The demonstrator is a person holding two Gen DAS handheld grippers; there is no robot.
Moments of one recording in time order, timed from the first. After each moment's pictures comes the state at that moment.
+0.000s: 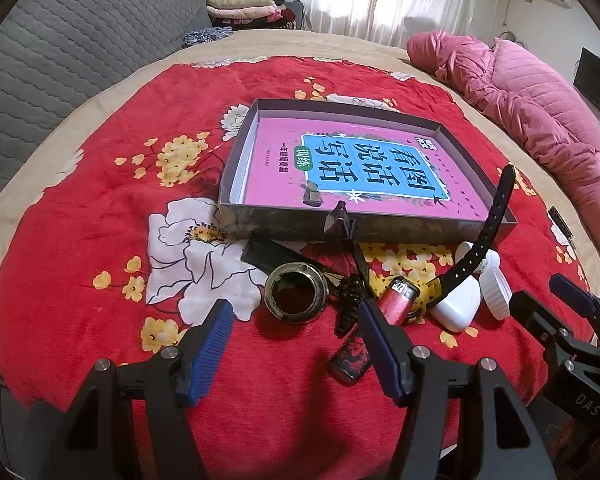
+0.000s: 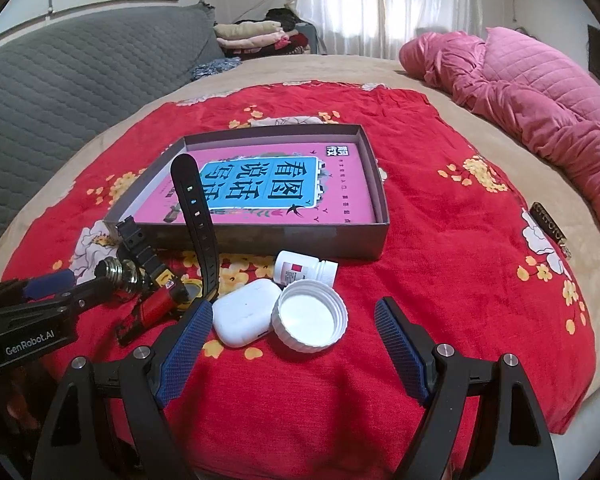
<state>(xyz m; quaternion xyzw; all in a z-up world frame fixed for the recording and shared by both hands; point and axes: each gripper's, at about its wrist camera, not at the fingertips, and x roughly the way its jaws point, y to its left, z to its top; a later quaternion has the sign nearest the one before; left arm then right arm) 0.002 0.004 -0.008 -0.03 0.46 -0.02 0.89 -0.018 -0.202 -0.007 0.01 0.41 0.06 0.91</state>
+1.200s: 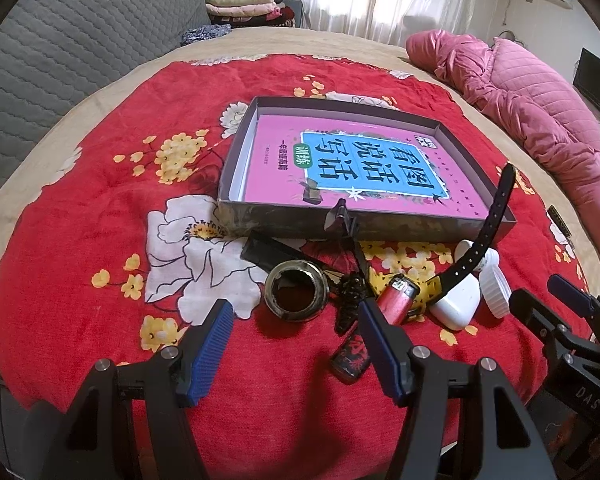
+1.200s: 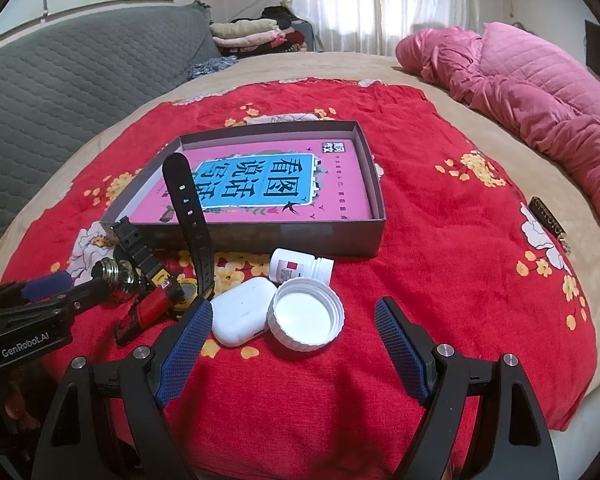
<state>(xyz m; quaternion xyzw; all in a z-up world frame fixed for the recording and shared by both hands) 0.001 0.005 -0.009 -0.04 0.46 -0.03 0.88 -0.017 -0.205 -0.010 0.02 0.41 0.05 0.91</state>
